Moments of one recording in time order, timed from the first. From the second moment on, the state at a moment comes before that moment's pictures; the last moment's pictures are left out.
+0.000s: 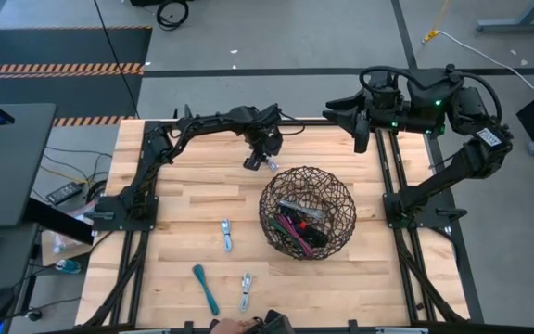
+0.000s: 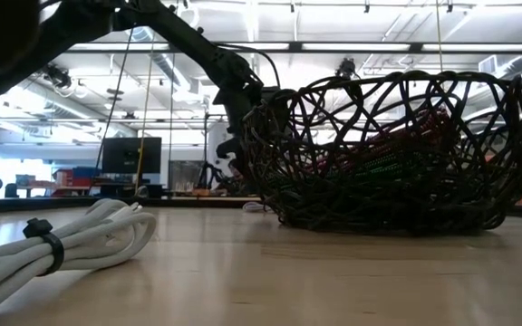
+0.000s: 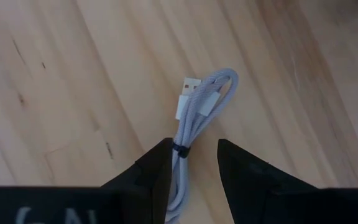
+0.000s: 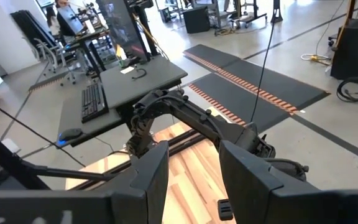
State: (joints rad) left arm 0.51 2.25 1.80 -0.83 0.25 0.93; right arm 0.04 1.34 2.07 -0.96 0.34 0.36
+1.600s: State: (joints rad) left arm 0.42 2.24 1.87 -0.73 0.74 0.48; right arm 0.06 1.34 2.02 -0.85 0.23 0.38
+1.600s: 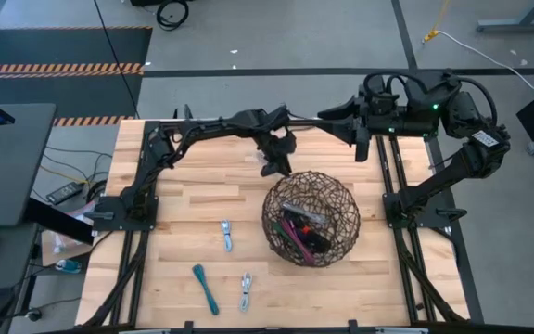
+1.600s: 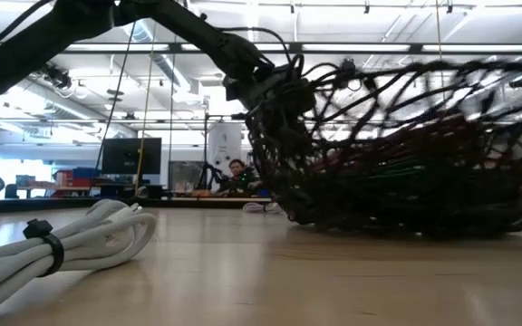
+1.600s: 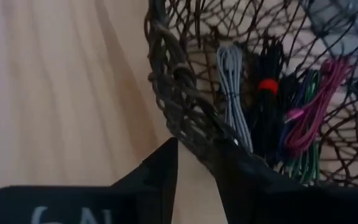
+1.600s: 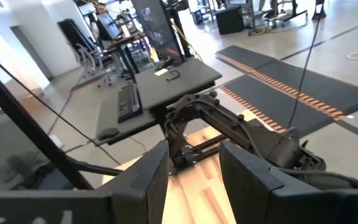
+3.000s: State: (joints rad) left arm 0.42 2.29 1.87 -0.81 0.09 0.90; right arm 0.10 1.34 2.02 -0.85 0.21 0.42
